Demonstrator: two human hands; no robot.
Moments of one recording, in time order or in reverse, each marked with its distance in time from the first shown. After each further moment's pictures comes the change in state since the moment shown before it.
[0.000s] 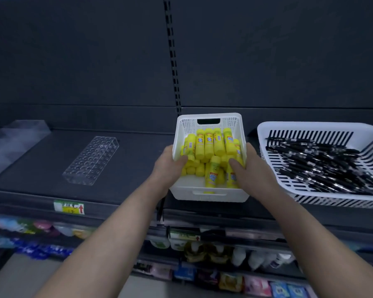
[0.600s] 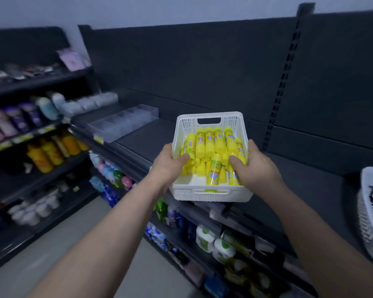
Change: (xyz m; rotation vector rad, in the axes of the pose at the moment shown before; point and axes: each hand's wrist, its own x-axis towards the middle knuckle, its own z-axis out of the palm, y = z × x) left_hand -0.110 -0.028 -0.150 -0.113 0.472 -0.097; right_hand -0.033 -0.132 0.061 -0.018 -0.273 -0.460
